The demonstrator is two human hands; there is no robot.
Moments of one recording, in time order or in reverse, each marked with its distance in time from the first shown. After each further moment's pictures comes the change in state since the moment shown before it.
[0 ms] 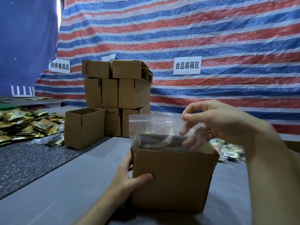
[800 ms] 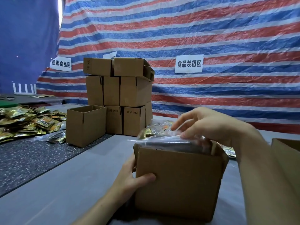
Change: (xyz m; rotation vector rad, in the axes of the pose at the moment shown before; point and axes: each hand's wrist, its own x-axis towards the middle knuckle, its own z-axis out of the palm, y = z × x) left_hand -0.004 0.005 0.003 0.043 -0.061 0.001; right_hand 0.014 0.009 0.016 -0.265 0.023 0.064
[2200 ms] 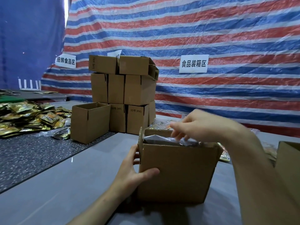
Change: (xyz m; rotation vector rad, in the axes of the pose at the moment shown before) left_hand 0.000 0.010 -0.002 0.074 0.110 0.039; right_hand 0.011 -0.017 0.026 -0.380 0.062 0.072
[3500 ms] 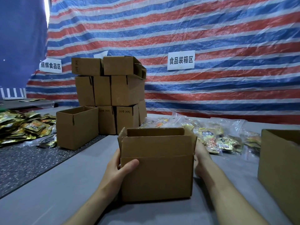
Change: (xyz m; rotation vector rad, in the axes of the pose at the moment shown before) left_hand 0.008 -0.002 0.003 -0.237 0.012 -0.149; right_hand 0.080 0.162 0.104 1.371 0.368 0.520
